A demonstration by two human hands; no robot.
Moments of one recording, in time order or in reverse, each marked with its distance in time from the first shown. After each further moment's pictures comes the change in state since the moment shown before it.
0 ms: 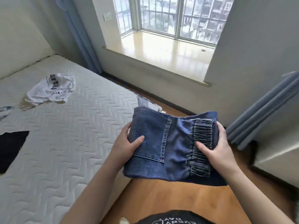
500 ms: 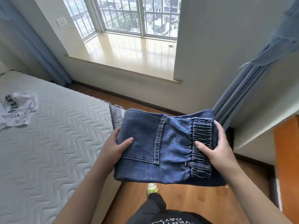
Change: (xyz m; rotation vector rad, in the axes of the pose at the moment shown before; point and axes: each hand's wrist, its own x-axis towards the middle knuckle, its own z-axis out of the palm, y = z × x) left_hand 0.084 0.044 0.104 -0.051 -0.176 -0.014; right_hand 0.055 0.055 -0.110 0.132 0.127 0.072
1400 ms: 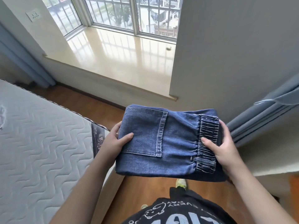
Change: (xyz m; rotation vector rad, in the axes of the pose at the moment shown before) left_hand 0.297 0.058 0.069 -0.209 -0.069 -0.033; right_hand 0.314 0.036 -0.023 0.214 -0.032 0.055
